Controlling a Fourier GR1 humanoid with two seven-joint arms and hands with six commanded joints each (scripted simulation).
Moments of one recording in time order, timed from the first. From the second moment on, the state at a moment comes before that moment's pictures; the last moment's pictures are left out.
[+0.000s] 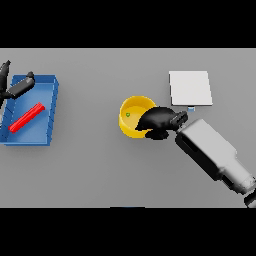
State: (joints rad) left arm -0.59 0.88 -0.59 -1.20 0.24 0.26 0.50; right arm -0.67 -0.35 0.67 -1.17 0.77 0.56 -0.16
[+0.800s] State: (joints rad) left arm -0.59 0.90 -0.59 -1.23 0.23 0.26 0.51; right arm -0.72 -0.49 0.55 -1.39 0.64 0.68 -0.02
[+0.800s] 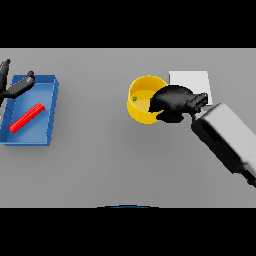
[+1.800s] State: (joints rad) left arm -0.58 0.94 -0.59 -1.28 0.23 0.28 0.59; right arm -0.86 -0.58 0.47 -0.90 0.69 0.42 -0.11
